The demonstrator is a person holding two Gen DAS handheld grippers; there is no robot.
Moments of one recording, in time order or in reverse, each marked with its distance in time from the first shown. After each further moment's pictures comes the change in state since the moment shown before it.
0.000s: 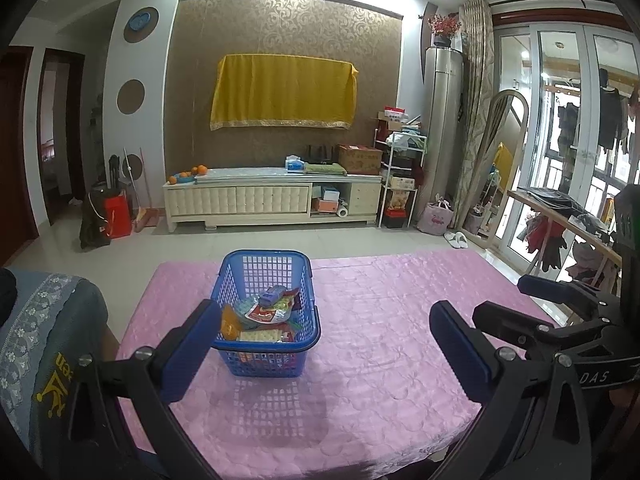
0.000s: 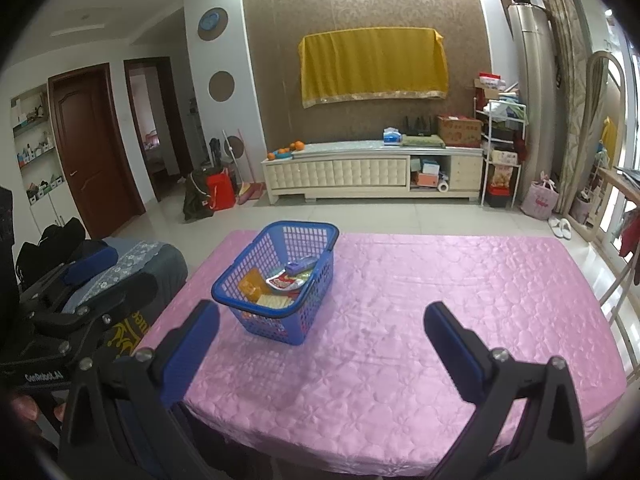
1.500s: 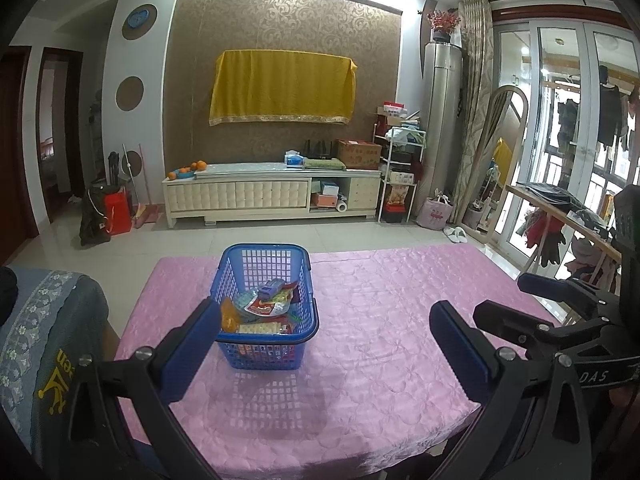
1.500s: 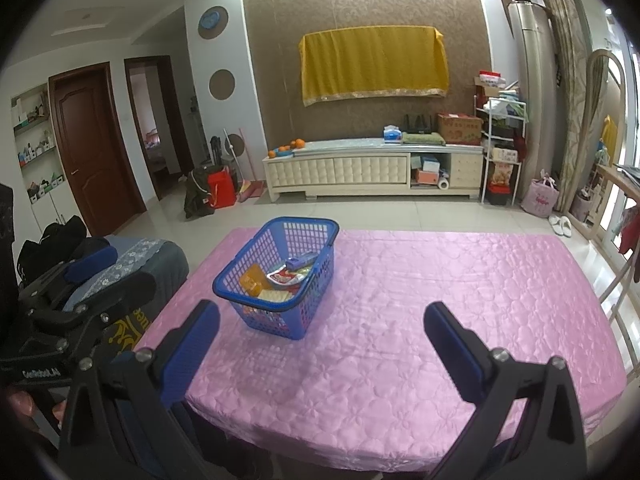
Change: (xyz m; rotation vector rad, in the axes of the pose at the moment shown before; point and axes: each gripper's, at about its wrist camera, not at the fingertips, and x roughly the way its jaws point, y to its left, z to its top) left arm -0.007 -0.004 0.000 0.001 0.023 -0.002; right arm -0.009 -0.005 0.003 0.001 0.011 0.007
